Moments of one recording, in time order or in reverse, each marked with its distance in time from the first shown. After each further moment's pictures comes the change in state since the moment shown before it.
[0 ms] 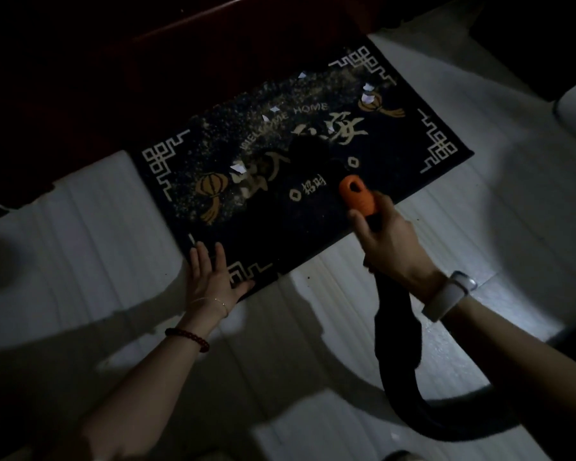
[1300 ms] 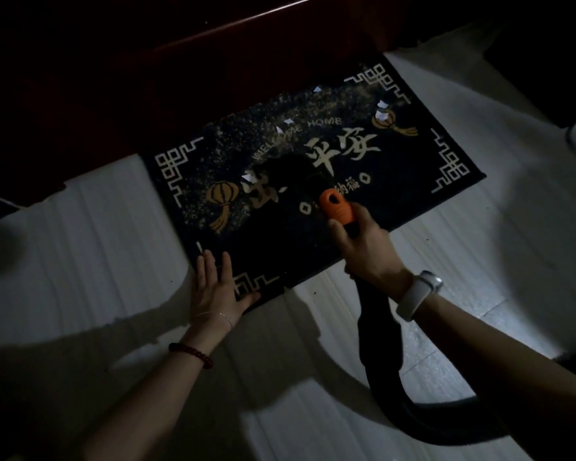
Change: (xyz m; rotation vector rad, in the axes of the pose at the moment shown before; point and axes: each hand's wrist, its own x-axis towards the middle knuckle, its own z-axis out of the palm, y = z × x) left_hand -0.001 -0.003 0.003 -0.056 0.056 0.018; right_hand 0.026 -0.014 0.031 0.016 -0.087 0.026
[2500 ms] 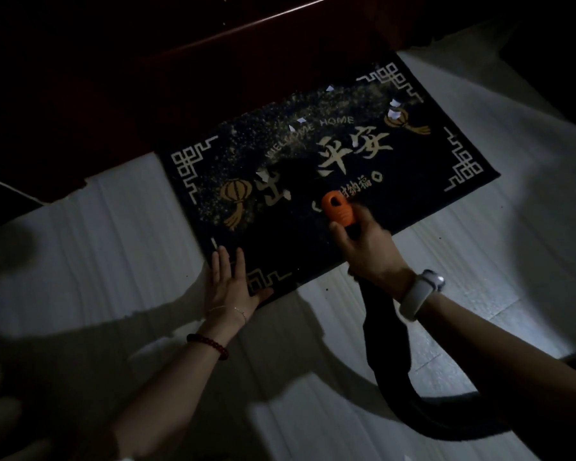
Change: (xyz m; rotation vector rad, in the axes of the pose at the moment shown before) left_hand 0.000 -0.005 0.003 -0.030 0.014 0.024; right_hand -0.007 -0.007 0.012 -0.006 -0.041 -0.050
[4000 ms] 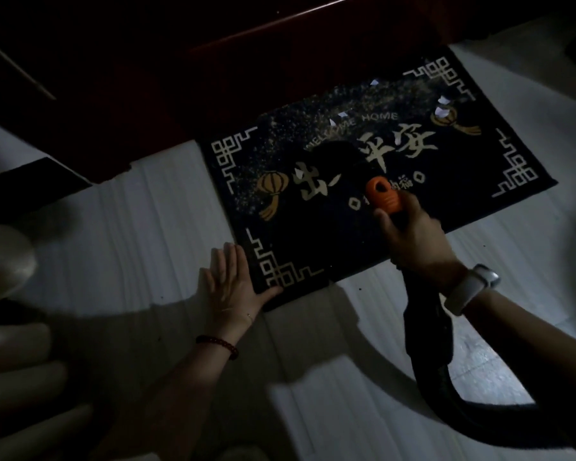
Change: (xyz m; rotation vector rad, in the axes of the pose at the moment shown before) left_hand -0.008 -0.043 0.003 -0.049 0.120 -0.091; right_hand 0.015 -0.011 -0.004 -0.104 0.063 0.027
